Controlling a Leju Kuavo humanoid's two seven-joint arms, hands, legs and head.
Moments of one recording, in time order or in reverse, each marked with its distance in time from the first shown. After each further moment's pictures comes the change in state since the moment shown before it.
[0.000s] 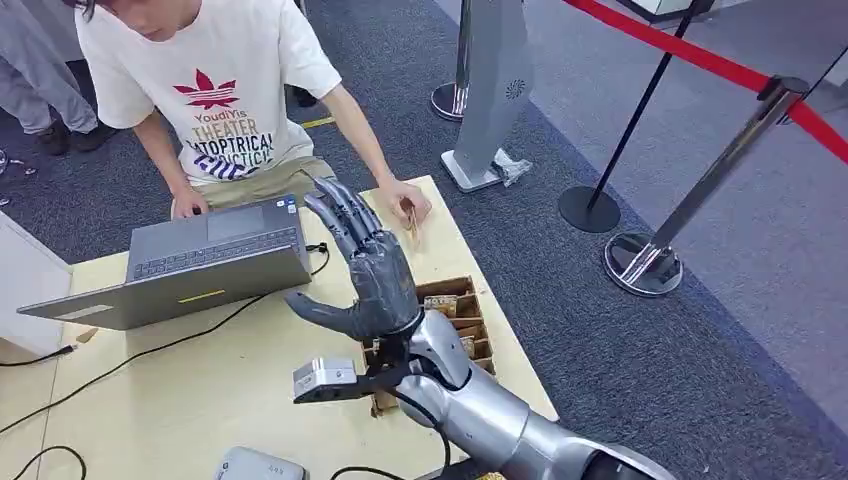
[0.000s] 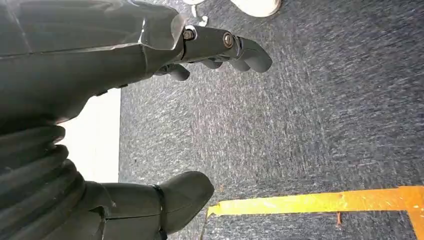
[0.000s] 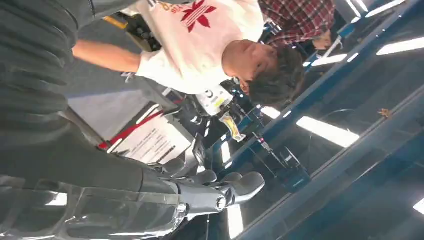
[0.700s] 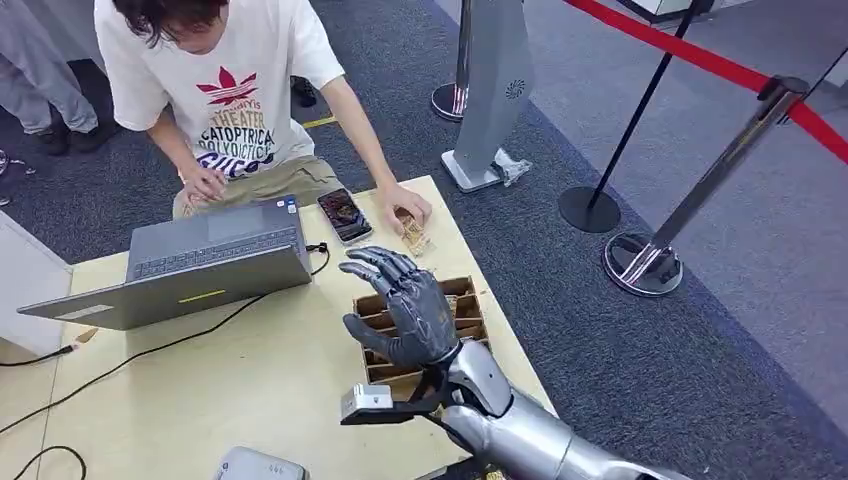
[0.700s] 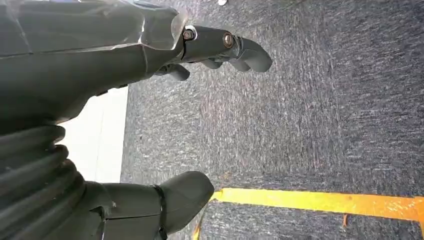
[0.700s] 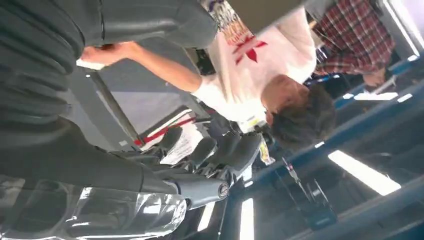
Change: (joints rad) left arm 0.035 -0.005 0.086 0.000 0.053 0.020 -0.029; right arm 0.138 -0.135 0.000 -0.004 0.063 0.001 0.072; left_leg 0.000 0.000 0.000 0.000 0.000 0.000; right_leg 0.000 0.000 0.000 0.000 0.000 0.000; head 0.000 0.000
